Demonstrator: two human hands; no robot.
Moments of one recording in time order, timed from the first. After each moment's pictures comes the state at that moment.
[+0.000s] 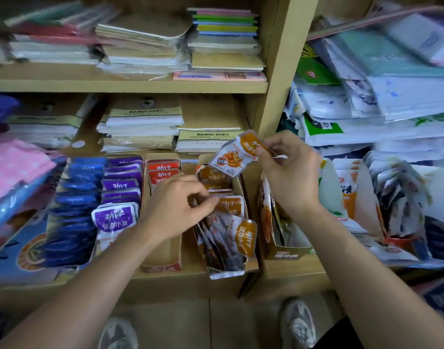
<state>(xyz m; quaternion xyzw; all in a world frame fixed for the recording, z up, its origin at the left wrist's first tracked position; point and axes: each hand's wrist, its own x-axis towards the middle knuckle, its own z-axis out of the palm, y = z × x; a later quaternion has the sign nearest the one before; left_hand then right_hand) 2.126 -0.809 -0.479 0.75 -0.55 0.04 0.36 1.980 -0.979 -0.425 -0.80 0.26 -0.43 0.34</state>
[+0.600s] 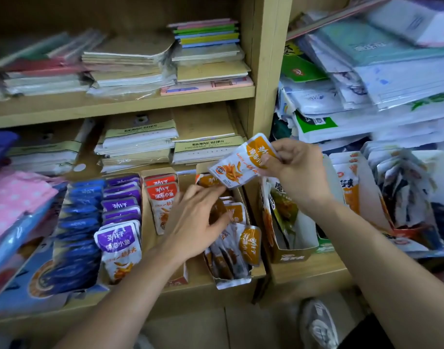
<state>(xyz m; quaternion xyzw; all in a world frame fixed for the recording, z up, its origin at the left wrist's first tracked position) 2.103 -0.832 -0.488 0.81 -0.55 0.05 0.20 1.966 -0.997 -0.422 -0.72 0.25 -0.35 0.55</state>
